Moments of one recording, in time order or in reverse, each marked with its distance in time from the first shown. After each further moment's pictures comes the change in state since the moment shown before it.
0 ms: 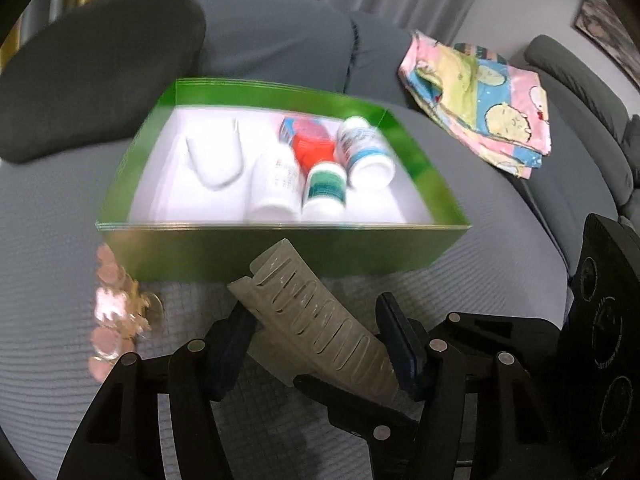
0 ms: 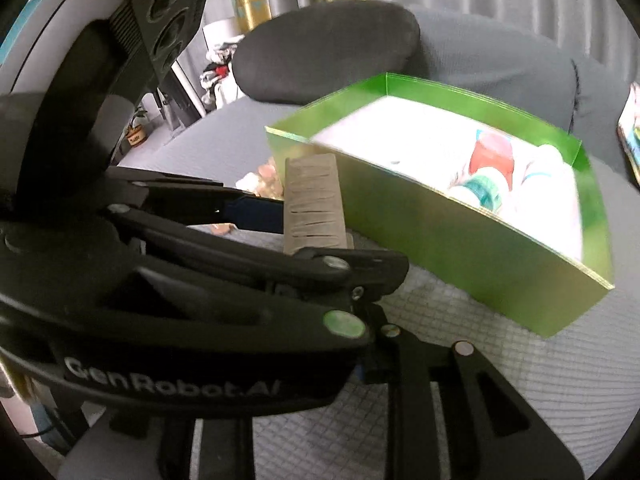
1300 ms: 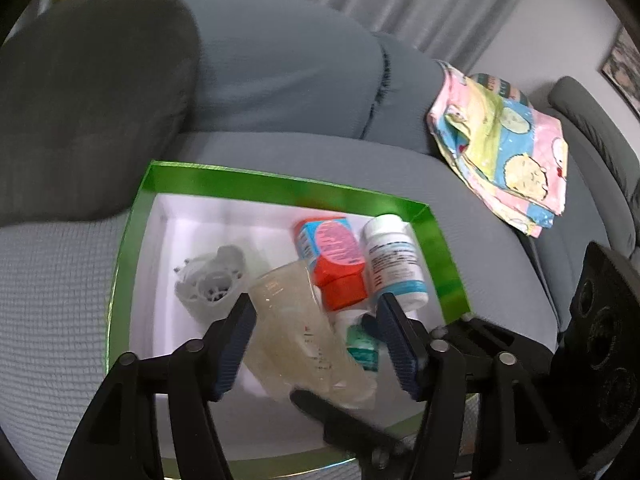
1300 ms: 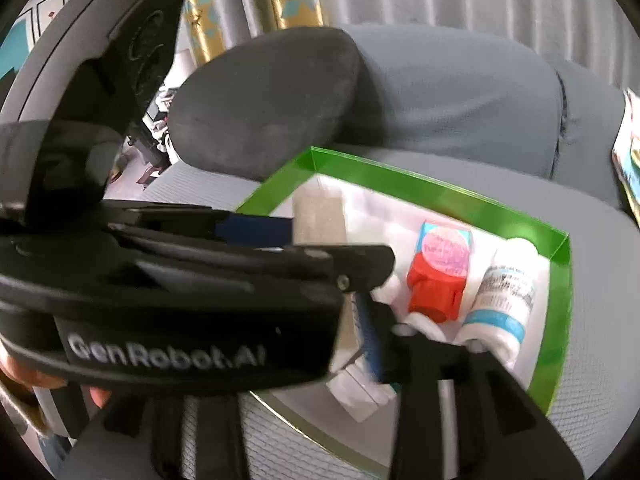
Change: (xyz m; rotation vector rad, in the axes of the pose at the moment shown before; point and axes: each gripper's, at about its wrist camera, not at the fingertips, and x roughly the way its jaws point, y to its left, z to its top) left arm 0.051 0.044 0.115 -0.109 0.025 -0.051; right arm 0.032 -0.071 0.092 0.098 -0.002 -0.052
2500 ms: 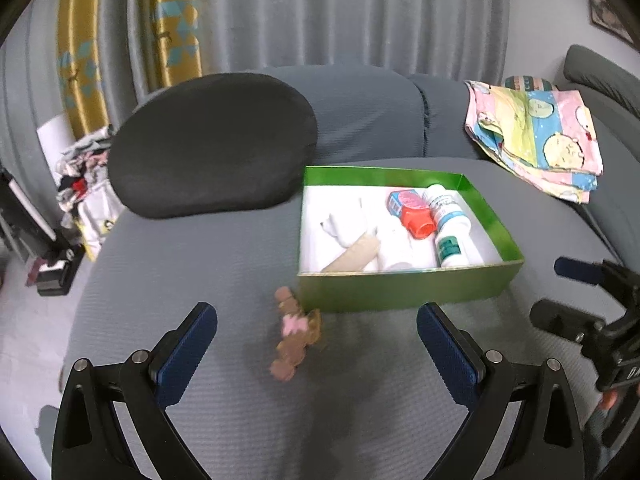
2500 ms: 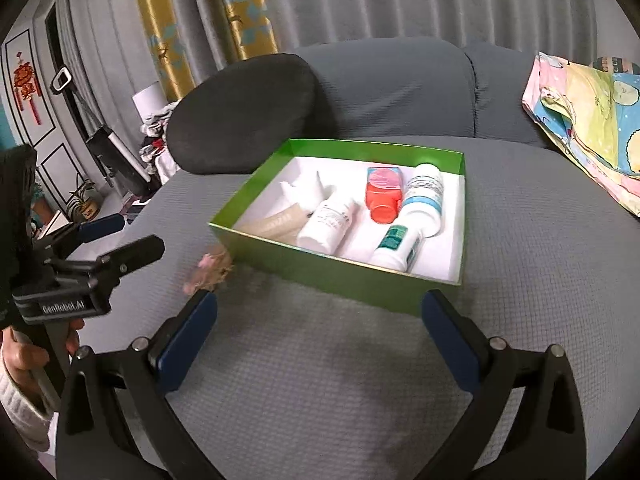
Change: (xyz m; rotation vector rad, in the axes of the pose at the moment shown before) left arm -0.149 -0.008 -0.136 0.148 -0.242 0.395; right arm -0.115 0.034 -0.073 0.150 -0.075 -0.113
